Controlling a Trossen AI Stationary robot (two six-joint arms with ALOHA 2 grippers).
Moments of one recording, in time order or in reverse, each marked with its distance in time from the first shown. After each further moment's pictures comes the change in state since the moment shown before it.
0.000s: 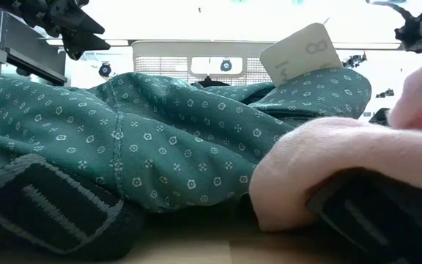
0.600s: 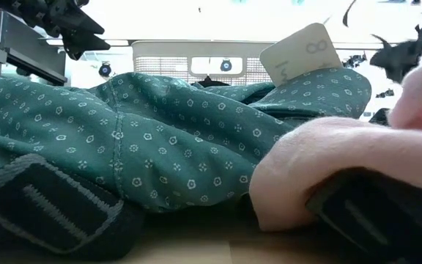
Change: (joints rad) left arm 0.000 0.000 0.000 -0.003 0.000 0.008; right arm -0.065 0.058 -0.143 0.345 0.108 0.228
